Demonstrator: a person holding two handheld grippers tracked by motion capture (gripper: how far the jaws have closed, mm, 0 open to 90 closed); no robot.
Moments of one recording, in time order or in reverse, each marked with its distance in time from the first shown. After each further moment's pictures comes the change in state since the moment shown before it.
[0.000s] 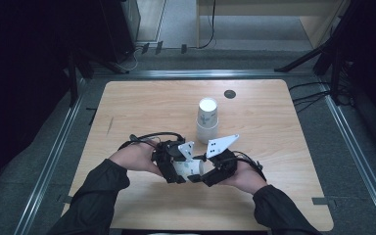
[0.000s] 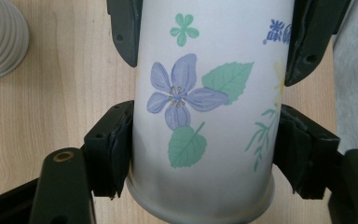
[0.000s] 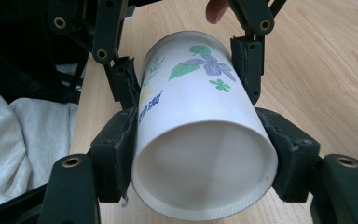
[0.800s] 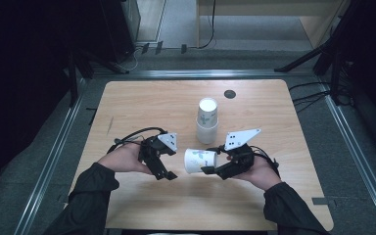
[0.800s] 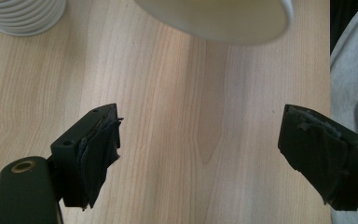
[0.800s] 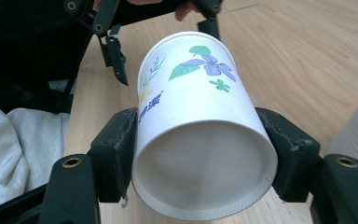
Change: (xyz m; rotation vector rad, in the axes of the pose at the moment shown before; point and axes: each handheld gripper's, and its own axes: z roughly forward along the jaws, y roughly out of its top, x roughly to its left) left arm 0.009 -0.046 -0.013 -0.156 -0.009 -0.169; right arm -0.011 -0.007 -0.044 -0.076 -0.065 0.019
